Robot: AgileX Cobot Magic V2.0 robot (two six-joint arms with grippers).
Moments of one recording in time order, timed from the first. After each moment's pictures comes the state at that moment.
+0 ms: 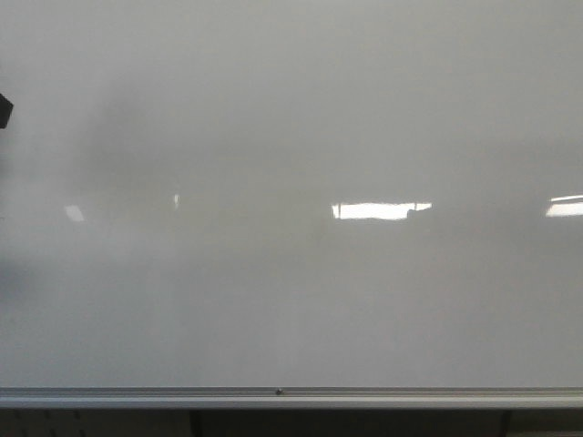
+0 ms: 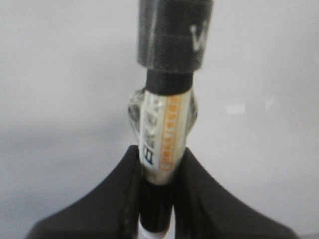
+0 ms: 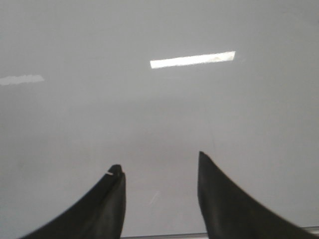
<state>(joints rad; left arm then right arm) -0.12 1.42 -0.81 0.01 0.22 0.06 -0.05 0.23 -0.35 0.11 0.43 0.06</state>
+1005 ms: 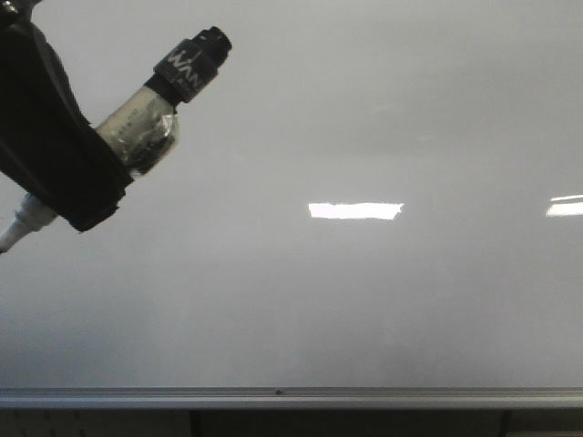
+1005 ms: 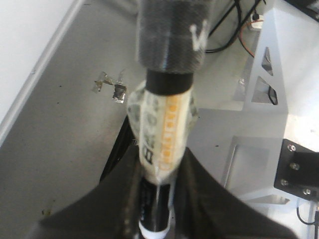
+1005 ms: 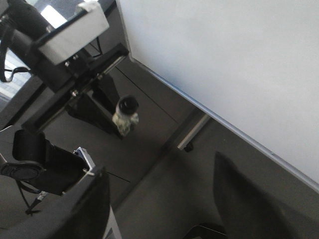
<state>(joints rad) -0.41 1.38 -1.01 -0.69 1.21 1.01 -0.02 1.09 -0.94 1.11 1.20 -0.83</state>
